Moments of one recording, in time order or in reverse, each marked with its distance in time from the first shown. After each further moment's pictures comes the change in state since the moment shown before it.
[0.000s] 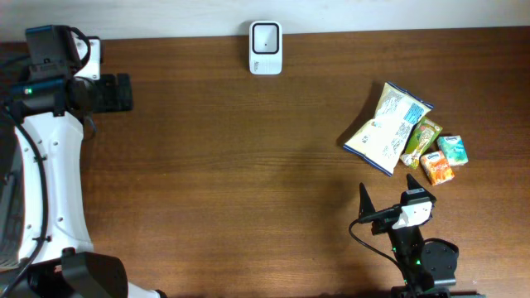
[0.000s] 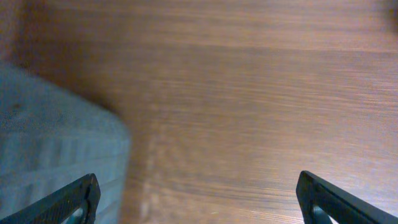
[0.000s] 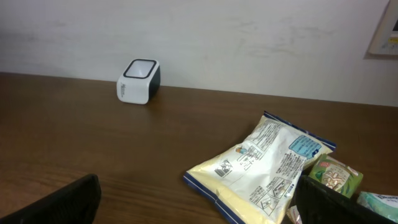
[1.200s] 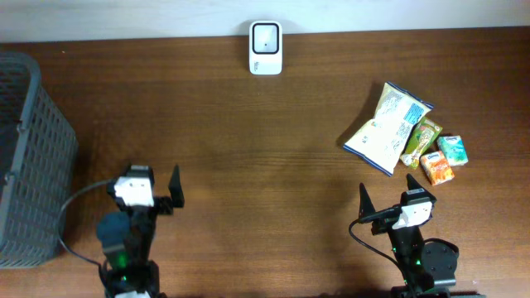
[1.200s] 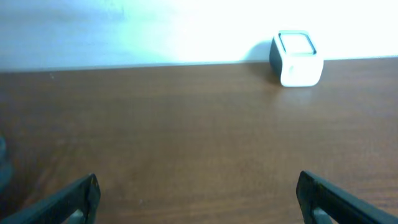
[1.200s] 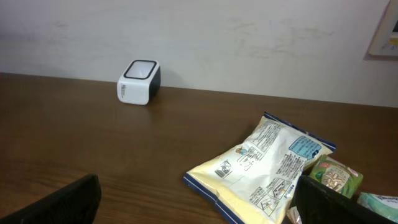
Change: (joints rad) left arm -0.016 -0.871 -1.646 1.511 0.323 -0.071; right arm 0.001 -0.002 0.000 -0.001 0.000 0.000
